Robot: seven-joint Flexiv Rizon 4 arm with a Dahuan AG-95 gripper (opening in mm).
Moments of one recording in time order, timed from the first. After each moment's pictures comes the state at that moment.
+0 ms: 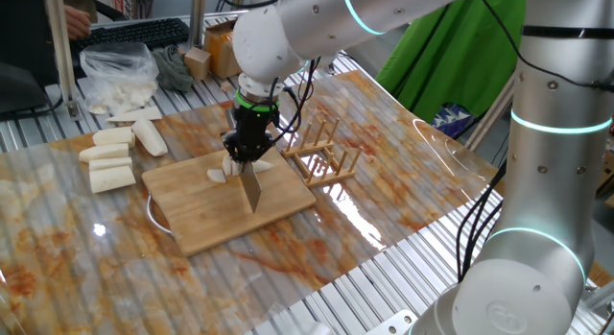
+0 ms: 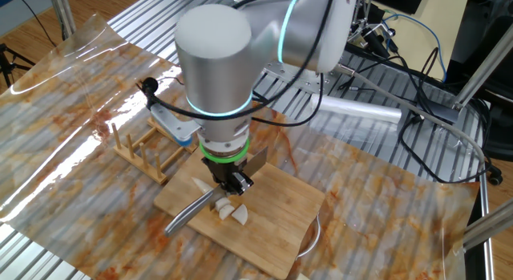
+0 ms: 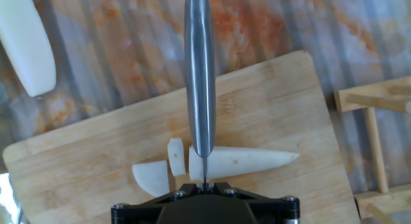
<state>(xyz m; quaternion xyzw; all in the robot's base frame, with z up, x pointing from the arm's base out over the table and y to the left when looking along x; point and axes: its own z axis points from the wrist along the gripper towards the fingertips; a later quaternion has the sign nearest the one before) 0.561 0.050 0.040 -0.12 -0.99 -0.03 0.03</state>
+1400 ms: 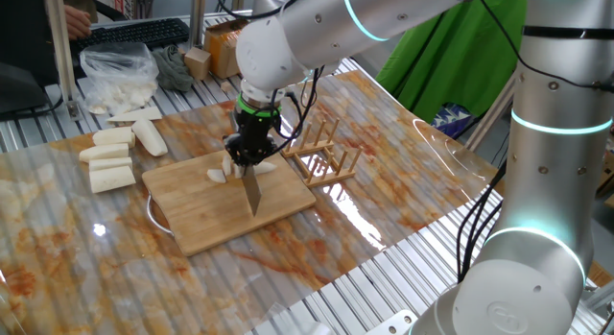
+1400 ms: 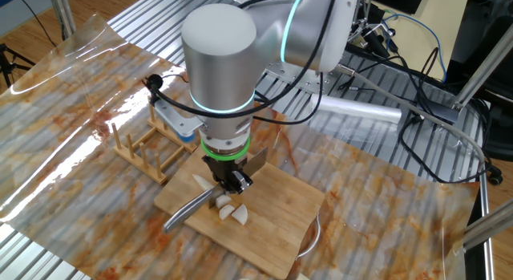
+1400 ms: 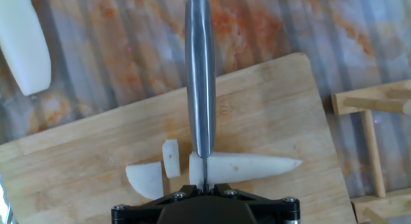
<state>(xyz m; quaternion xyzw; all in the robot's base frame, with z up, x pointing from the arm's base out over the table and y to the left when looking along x) 0.557 0.047 0.034 -0.15 -0.99 -0.03 0.02</state>
